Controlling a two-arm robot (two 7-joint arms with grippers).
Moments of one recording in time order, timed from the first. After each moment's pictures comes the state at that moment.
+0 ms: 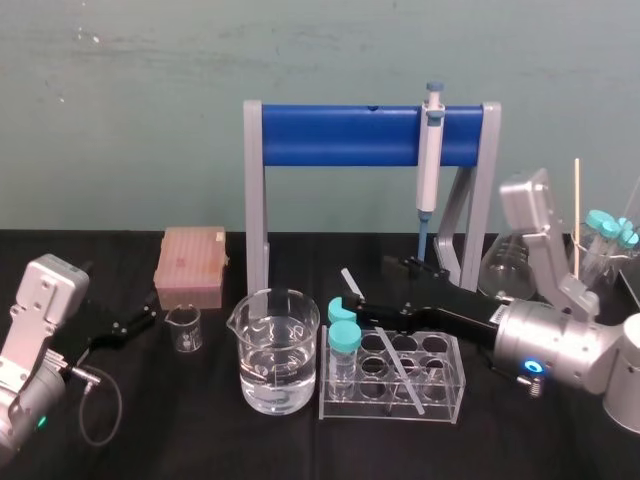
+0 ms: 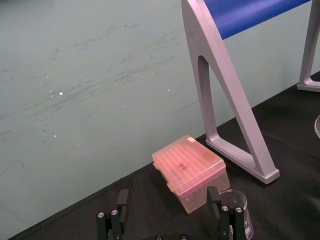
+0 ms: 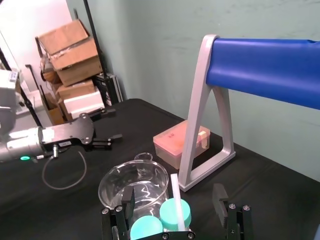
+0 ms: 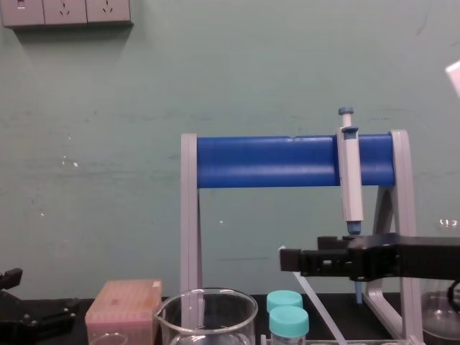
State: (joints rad) left arm -0.20 0.60 0.45 -1.41 -0.25 -0.12 0.03; right arm 0.40 0.53 -0.51 -1.48 0.63 0.20 0.54
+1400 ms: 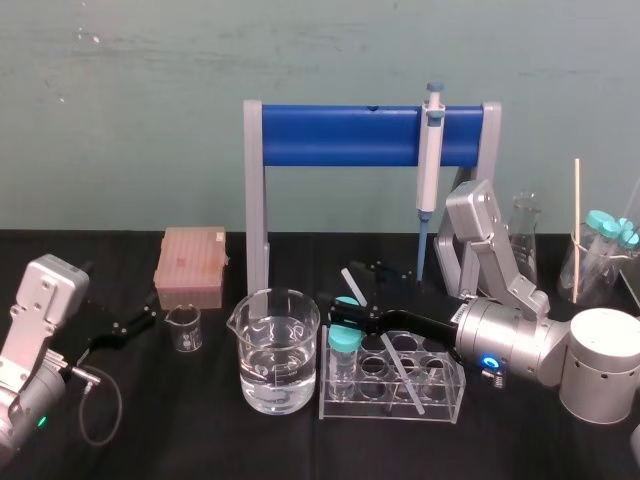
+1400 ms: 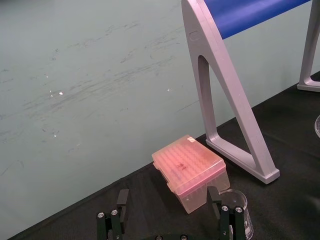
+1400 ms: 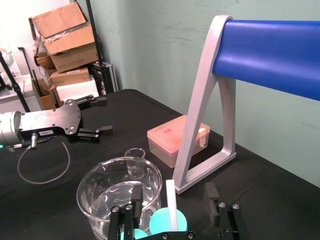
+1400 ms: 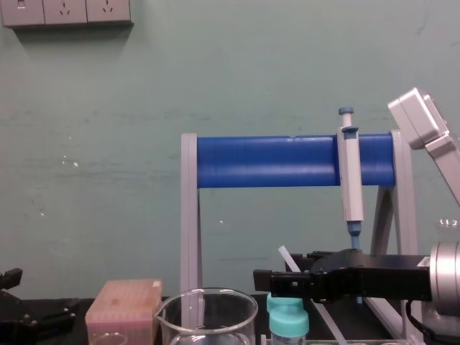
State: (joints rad) left arm -0.20 0.60 0.45 -1.41 -0.25 -0.12 0.03; right arm 0.49 0.43 -0.57 -1.31 0.52 0.13 0.56
